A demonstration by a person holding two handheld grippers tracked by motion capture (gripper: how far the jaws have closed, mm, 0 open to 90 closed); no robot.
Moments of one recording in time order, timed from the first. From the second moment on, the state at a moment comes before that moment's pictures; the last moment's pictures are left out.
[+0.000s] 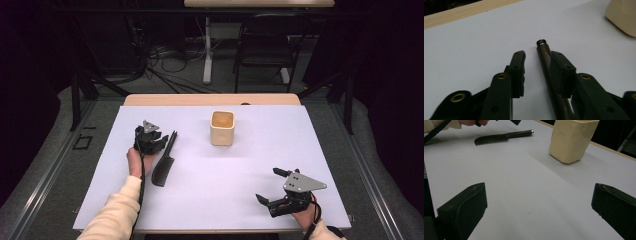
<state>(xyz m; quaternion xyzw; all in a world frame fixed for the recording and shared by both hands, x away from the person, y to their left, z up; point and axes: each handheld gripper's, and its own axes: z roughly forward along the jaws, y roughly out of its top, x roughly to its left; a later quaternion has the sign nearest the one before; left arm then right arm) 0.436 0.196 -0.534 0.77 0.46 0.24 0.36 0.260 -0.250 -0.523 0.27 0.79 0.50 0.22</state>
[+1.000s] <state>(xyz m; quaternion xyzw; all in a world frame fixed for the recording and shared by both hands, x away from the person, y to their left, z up) 0.464 0.189 -0.548 0.78 0.49 0.22 0.32 0.260 -0.249 -0.523 0.27 0.79 0.50 0.22</state>
